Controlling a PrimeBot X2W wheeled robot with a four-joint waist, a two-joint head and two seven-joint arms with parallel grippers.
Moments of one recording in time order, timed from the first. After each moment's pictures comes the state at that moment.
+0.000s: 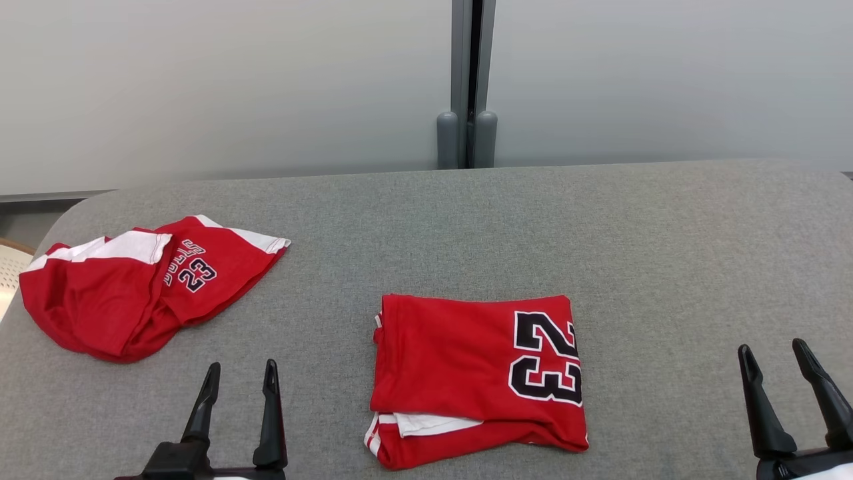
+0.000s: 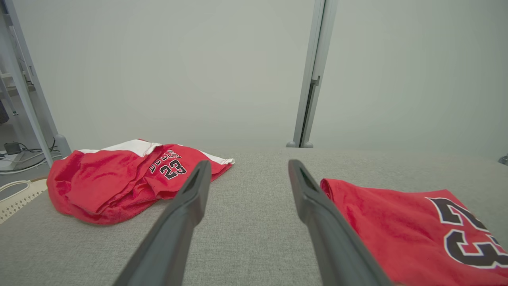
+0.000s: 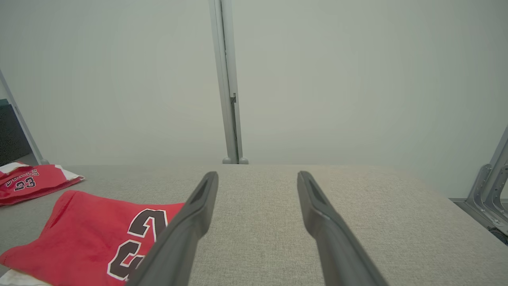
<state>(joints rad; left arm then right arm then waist) 0.12 0.09 -0.18 0.06 -0.24 0.15 -0.26 0.13 -0.34 0.08 0.08 0.38 0.13 -0.26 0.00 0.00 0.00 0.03</state>
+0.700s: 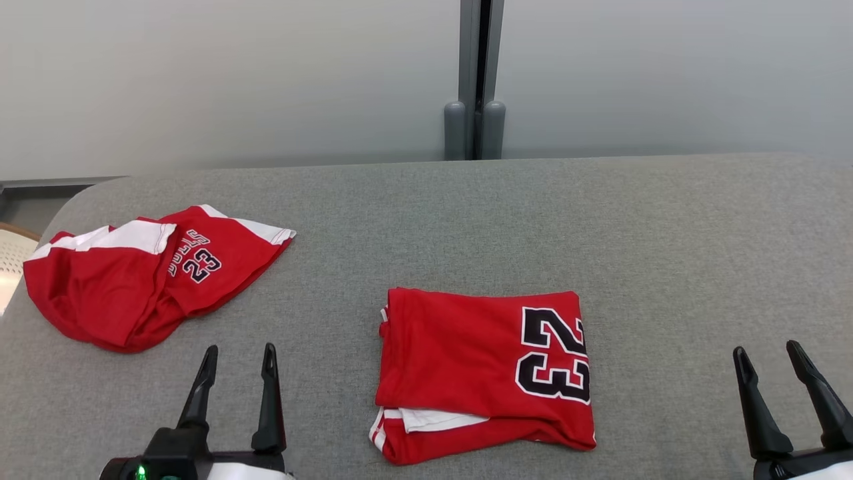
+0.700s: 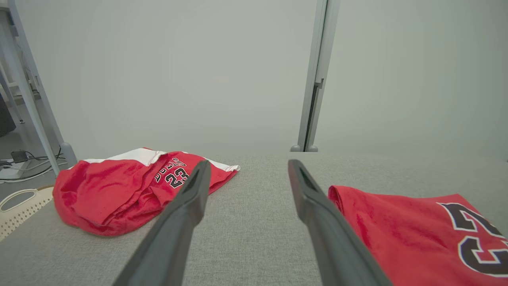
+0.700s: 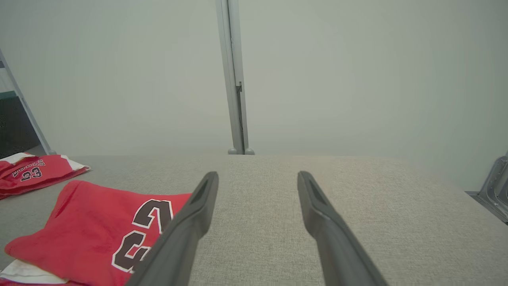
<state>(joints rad) 0.10 0.10 -0.17 0.06 -0.23 0.16 -0.26 0.13 -0.35 0.10 0.09 0.40 0.13 -0.26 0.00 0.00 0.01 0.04</state>
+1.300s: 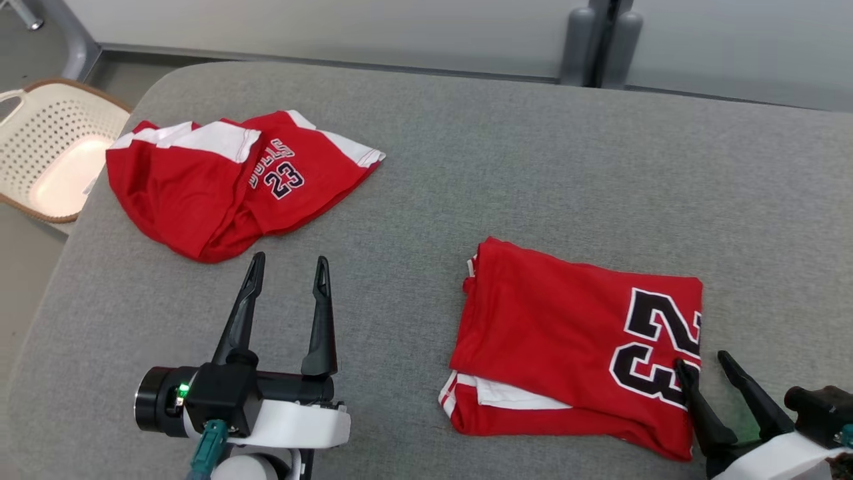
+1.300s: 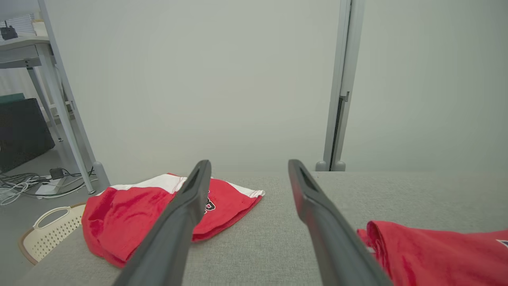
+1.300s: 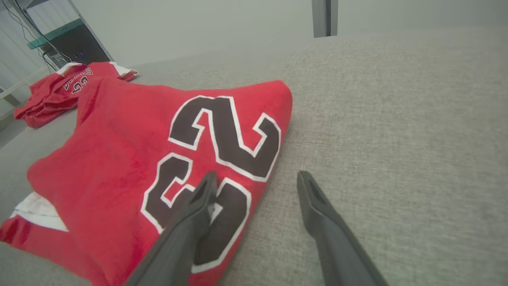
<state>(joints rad) -0.08 0.06 -0.27 -0.02 -0.15 0.18 -0.26 -0.03 -0.43 0.37 0.30 0.61 0.13 -0.23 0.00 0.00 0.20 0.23</state>
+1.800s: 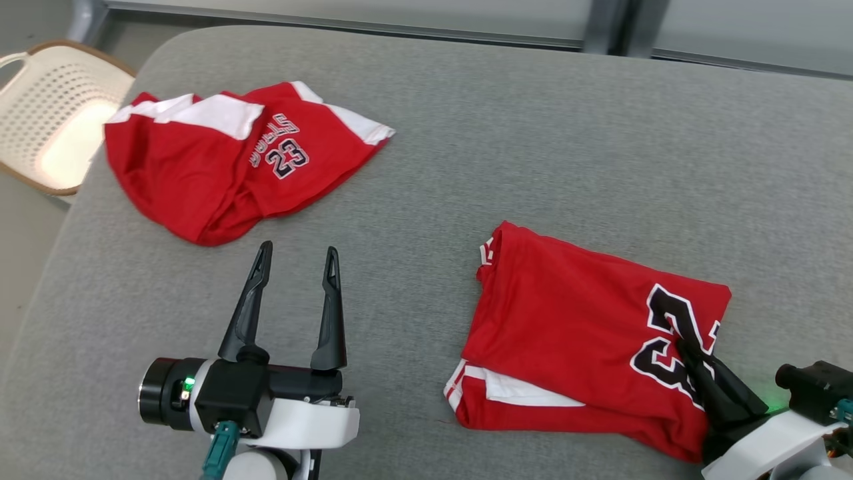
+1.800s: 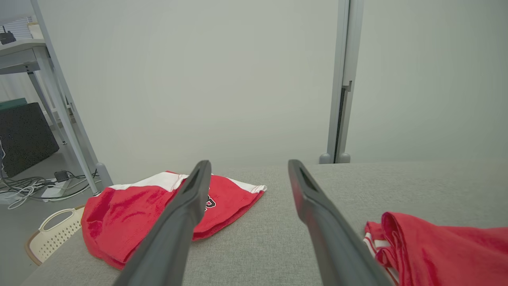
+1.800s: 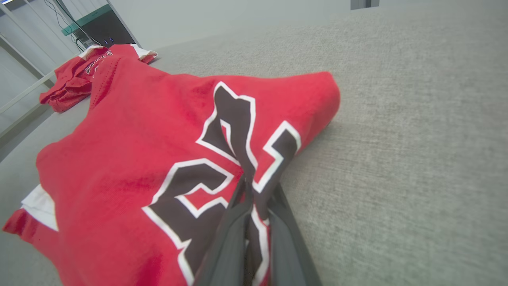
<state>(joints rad) -0.09 0.05 -0.29 -0.06 -0.11 0.21 -0.26 -0.12 -0.51 0.52 0.33 0.73 0.13 -0.24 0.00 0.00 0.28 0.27</state>
